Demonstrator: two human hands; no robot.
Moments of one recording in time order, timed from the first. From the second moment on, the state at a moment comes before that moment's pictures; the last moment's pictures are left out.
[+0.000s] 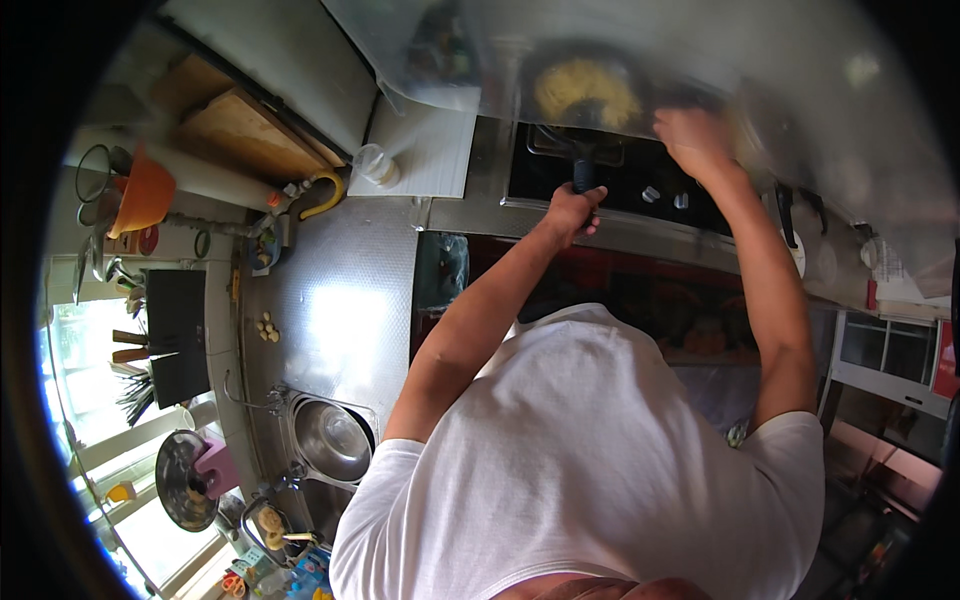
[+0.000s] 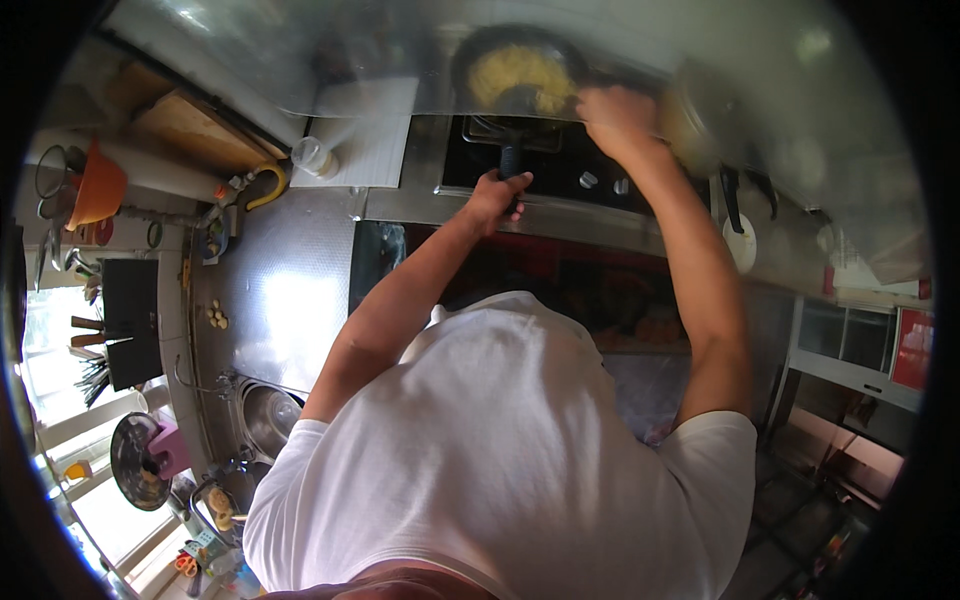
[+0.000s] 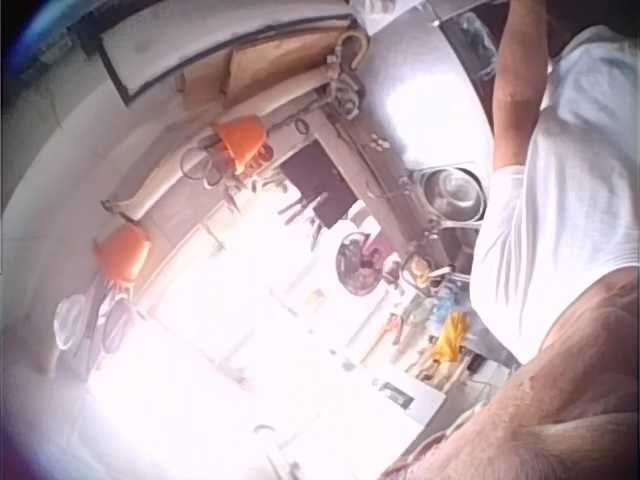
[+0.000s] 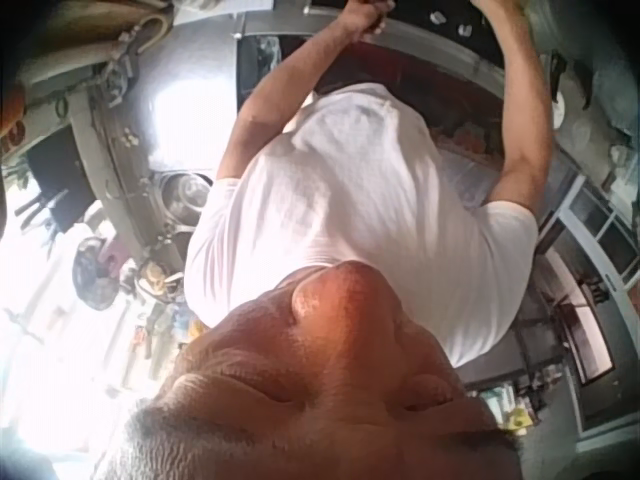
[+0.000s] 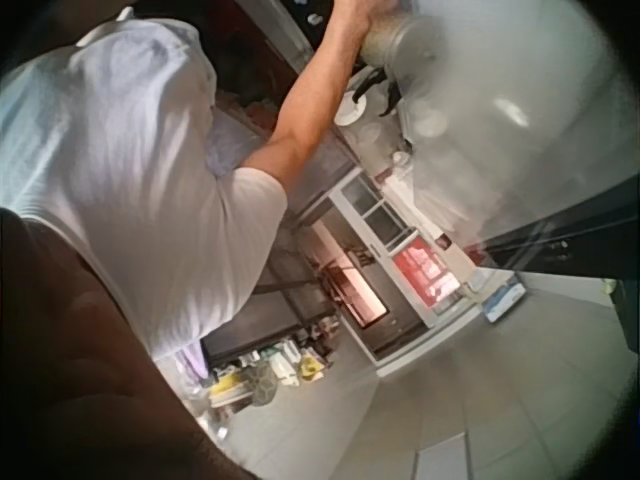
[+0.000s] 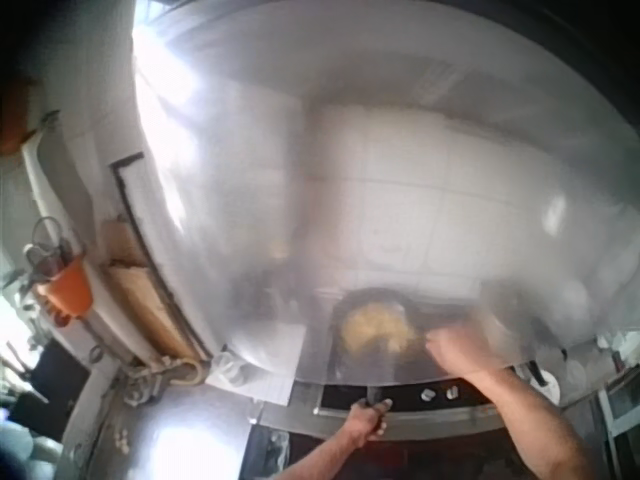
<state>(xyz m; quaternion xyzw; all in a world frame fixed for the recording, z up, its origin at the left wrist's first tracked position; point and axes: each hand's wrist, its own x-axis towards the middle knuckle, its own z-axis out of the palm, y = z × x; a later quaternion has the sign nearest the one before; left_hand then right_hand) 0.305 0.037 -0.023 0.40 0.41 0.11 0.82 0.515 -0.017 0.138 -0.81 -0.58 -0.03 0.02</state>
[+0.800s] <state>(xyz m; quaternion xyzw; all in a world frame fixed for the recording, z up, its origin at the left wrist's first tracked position) 0.299 0.034 -0.027 0.38 0.42 0.13 0.81 0.680 0.087 0.193 -0.75 -0.66 0.04 -0.07</state>
